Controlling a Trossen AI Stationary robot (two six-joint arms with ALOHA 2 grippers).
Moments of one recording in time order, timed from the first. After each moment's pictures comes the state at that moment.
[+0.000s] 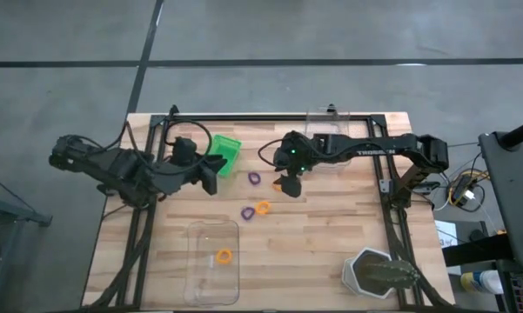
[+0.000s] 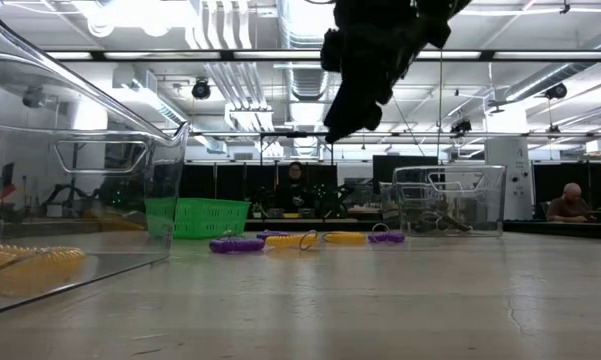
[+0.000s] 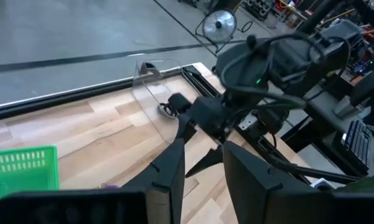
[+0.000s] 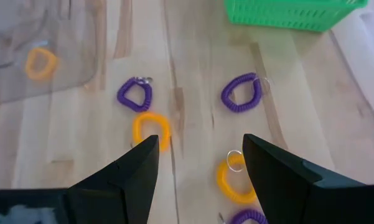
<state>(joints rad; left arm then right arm) -0.35 1.14 1.37 -0.73 -0.82 -0.94 -0.18 1.64 1.21 -0.45 -0.21 0.07</state>
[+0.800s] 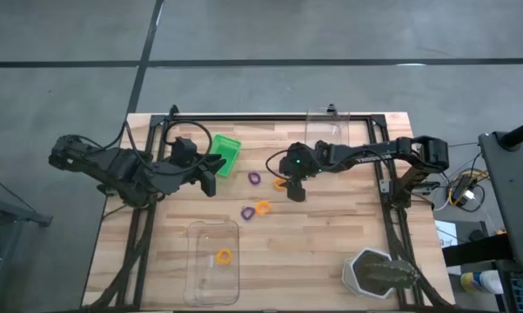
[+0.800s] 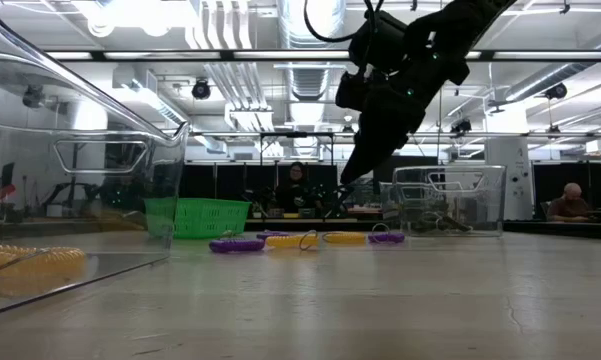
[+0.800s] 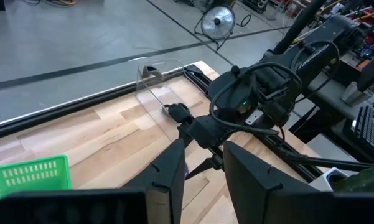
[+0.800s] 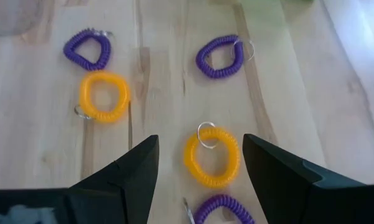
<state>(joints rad) -0.35 1.13 1.37 -0.75 -0.82 -0.86 -0.18 1.64 0.97 -0.22 -0.11 -0.04</state>
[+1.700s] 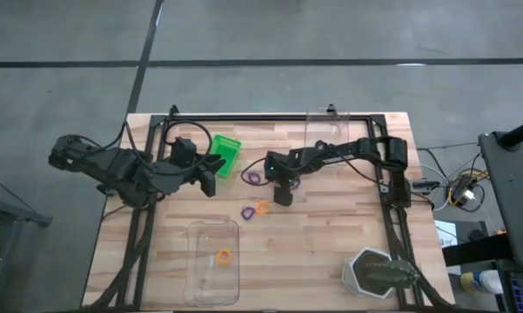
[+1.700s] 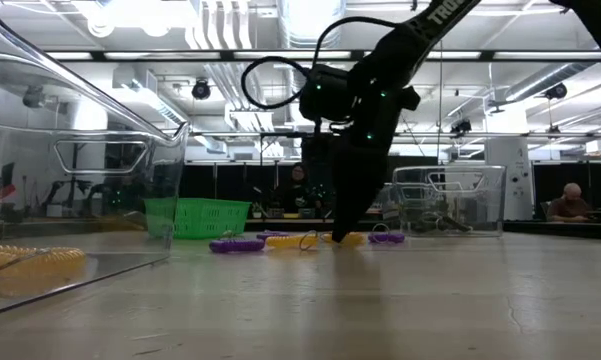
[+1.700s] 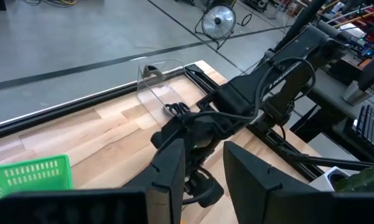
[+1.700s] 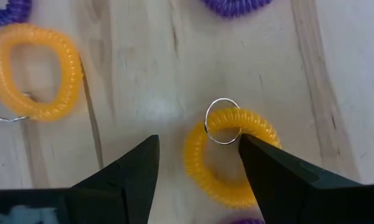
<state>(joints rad) -0.35 1.13 1.37 -0.75 -0.82 -0.86 -0.17 2.02 1.26 -0.50 -0.10 0.05</state>
